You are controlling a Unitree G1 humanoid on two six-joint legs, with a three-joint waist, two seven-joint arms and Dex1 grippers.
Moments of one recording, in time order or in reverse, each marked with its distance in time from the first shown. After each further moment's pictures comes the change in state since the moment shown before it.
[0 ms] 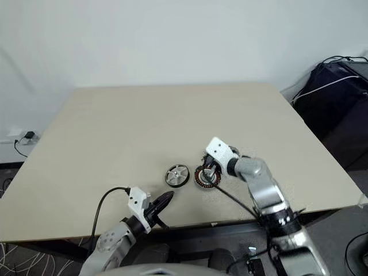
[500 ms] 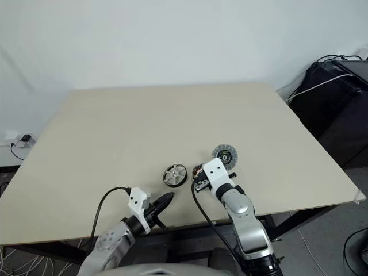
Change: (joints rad) left arm -0.021 0.023 0.001 0.000 -0.003 0.027 -0.021; right arm 0.227 0.184 0.029 -0.104 -0.072 -0.138 -0.357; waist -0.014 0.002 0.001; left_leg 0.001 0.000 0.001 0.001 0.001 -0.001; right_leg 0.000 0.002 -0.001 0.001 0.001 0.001
